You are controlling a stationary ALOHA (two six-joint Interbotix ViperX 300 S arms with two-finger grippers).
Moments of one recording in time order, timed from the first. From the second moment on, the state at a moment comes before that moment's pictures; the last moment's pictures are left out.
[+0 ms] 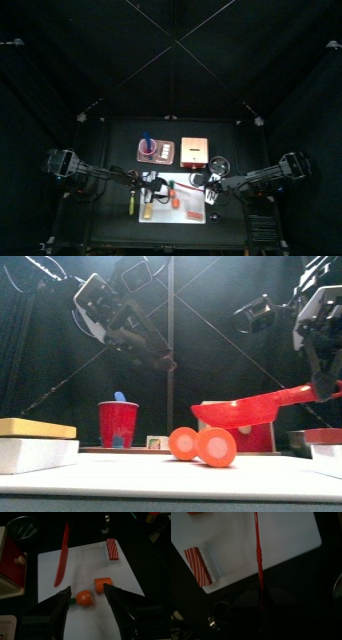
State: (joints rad) left arm -0.10 -0.06 0.73 0.32 -0.15 -0.21; right arm 0.18 -0.37 0.83 -0.06 0.81 0.69
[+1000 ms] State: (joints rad) left arm -0.02 -0.21 0.94 0.26 -0.35 -0.21; right arm 0.12 -0.65 1.22 0.26 0.54 0.91
